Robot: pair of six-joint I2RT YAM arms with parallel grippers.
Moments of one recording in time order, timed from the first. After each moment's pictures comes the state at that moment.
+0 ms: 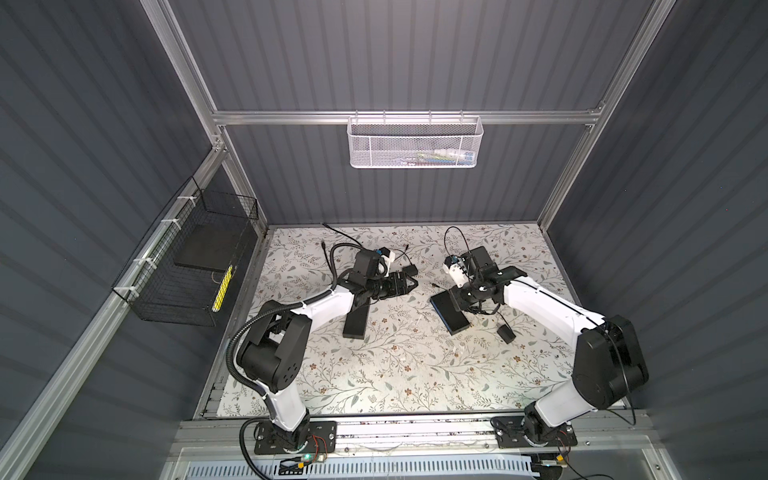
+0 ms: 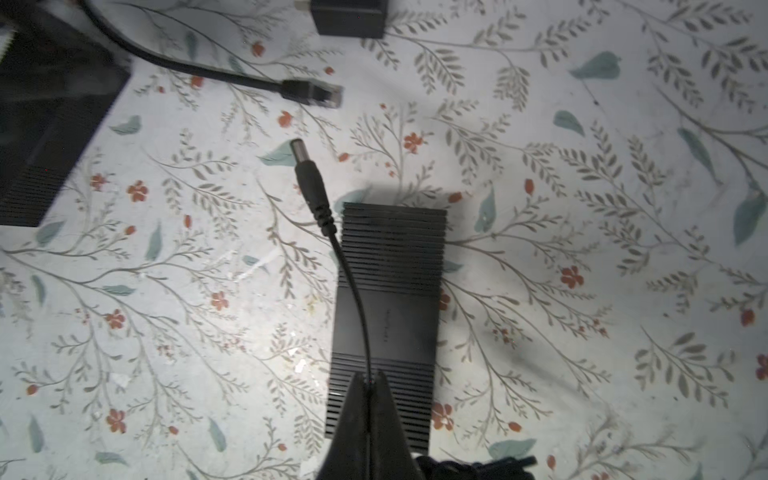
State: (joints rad) left arm -0.53 1.76 1.09 0.05 0.54 -0.66; right arm 0.45 1.55 1.13 -0.62 -0.13 -0.03
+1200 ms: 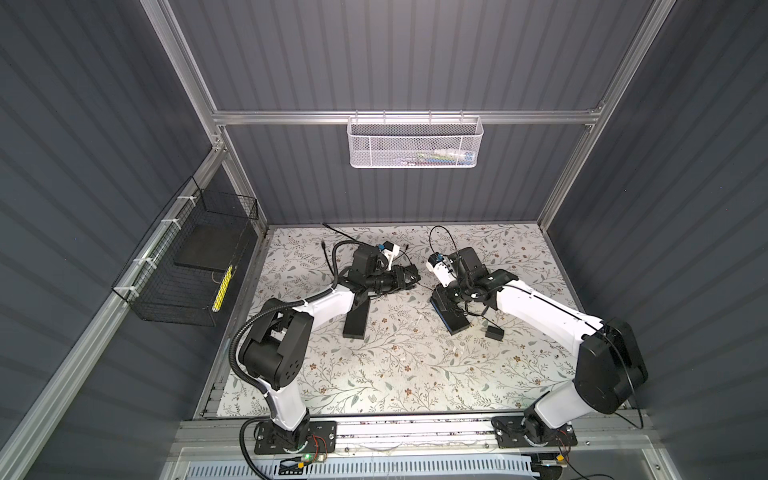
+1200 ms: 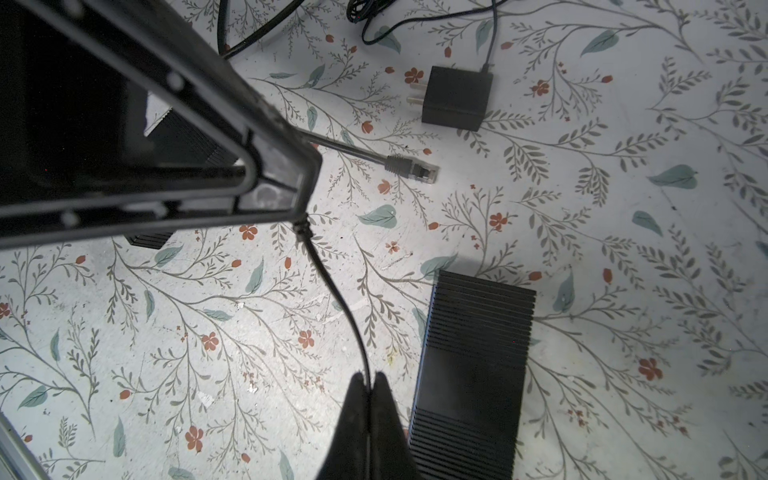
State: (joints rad) left arm -0.53 1.77 1.10 0.20 0.70 -0.80; right arm 0.55 1.55 1.15 -0.53 -0.16 -0.01
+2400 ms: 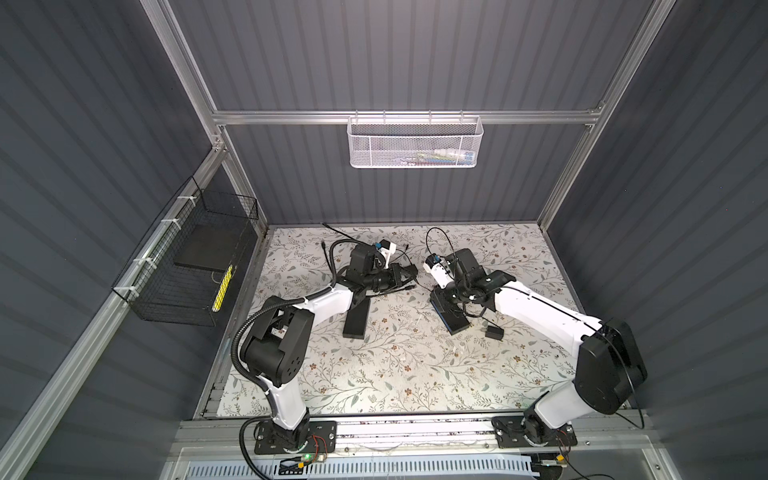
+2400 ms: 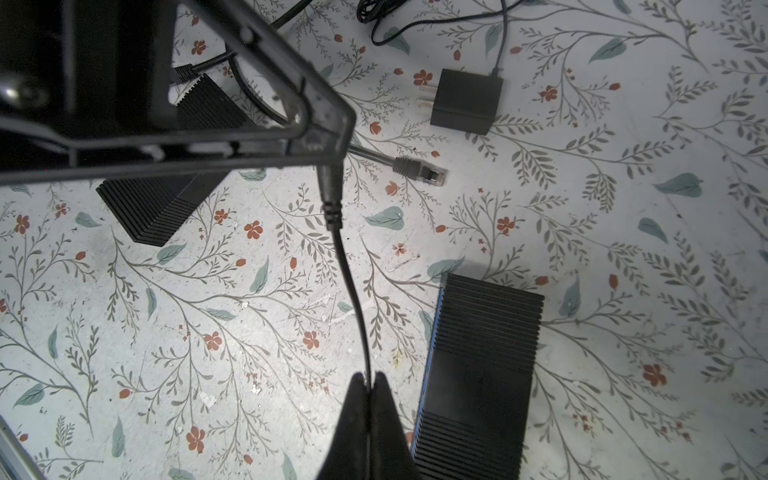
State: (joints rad) left arm -0.50 1.79 1.10 0.24 0.69 -0.79; right arm 0.58 1.55 1.15 -0.53 -0.14 -0.01
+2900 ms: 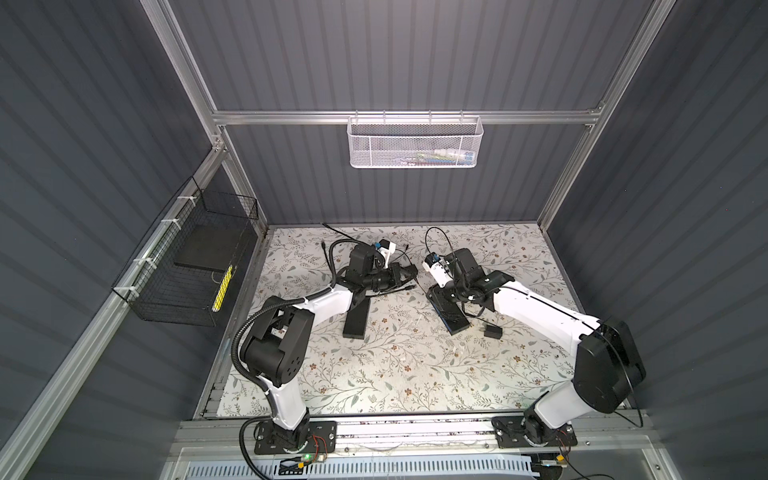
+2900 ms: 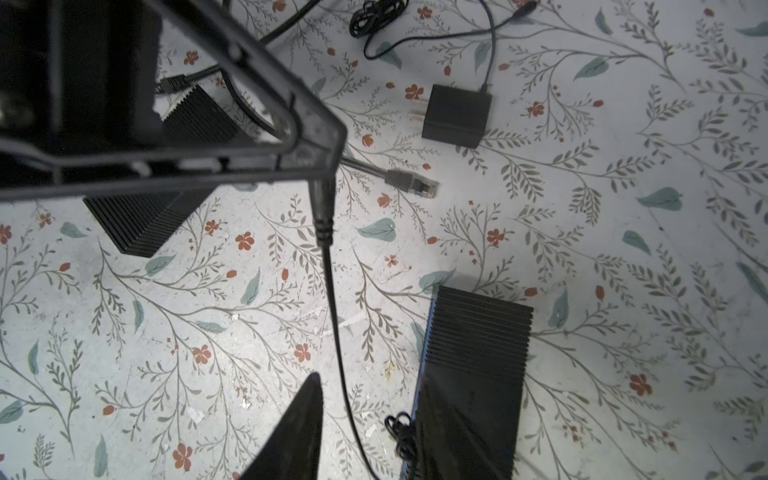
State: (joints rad) left arm -0.50 1.79 1.08 0.28 0.70 -0.81; right arm 0.58 1.56 1.15 -0.47 -0.13 -0.01
